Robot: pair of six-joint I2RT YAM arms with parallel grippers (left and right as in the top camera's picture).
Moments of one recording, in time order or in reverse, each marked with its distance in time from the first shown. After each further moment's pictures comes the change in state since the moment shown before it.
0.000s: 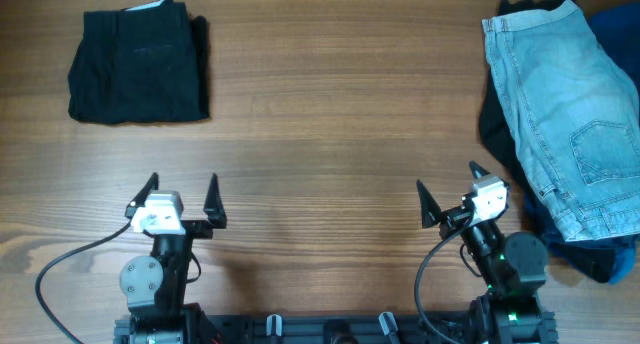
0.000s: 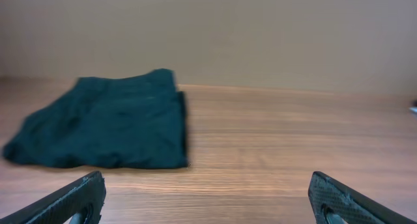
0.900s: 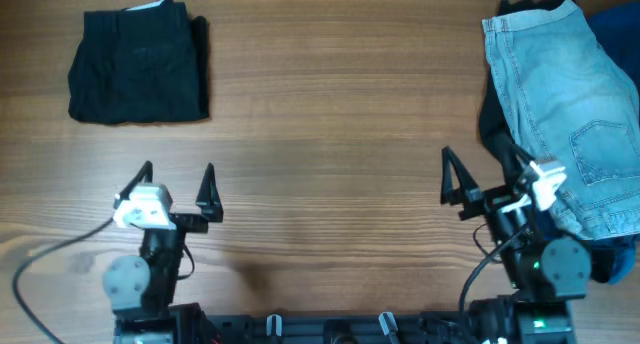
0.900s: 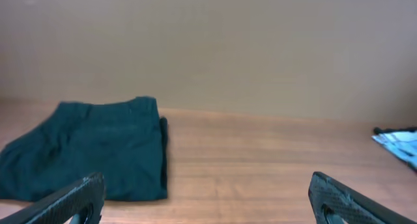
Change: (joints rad) left arm 0.000 0.150 0.184 0.010 0.074 -0.065; right arm 0.000 0.082 0.338 -0.067 0.052 0.325
